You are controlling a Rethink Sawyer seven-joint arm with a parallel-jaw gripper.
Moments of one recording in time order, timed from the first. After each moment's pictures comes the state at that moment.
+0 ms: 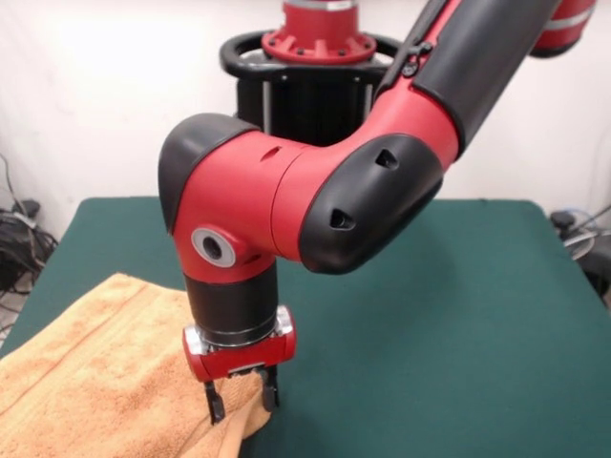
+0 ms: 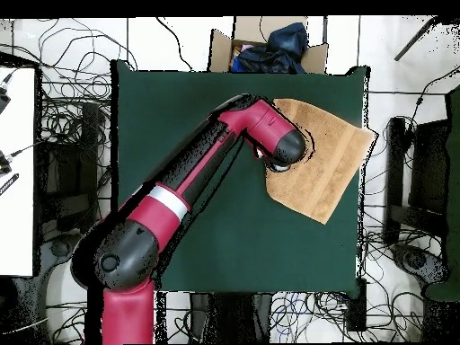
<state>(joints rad) 0.10 0.43 -1.31 0.66 -1.35 -1.06 3.87</state>
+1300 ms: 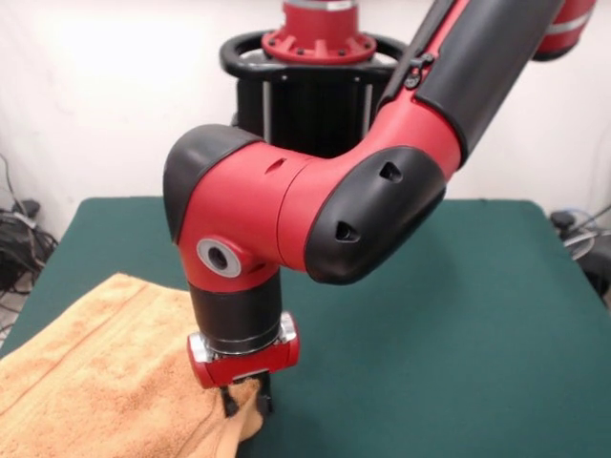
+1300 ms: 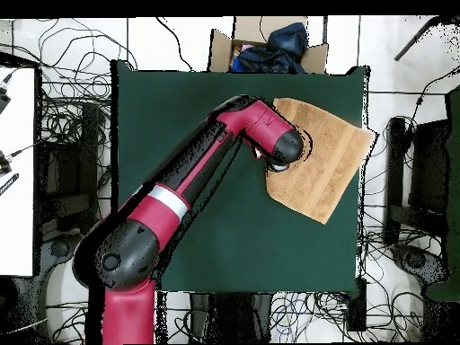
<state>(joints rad) 0.10 0.45 -1.31 0.64 -1.35 -1.06 3.87</state>
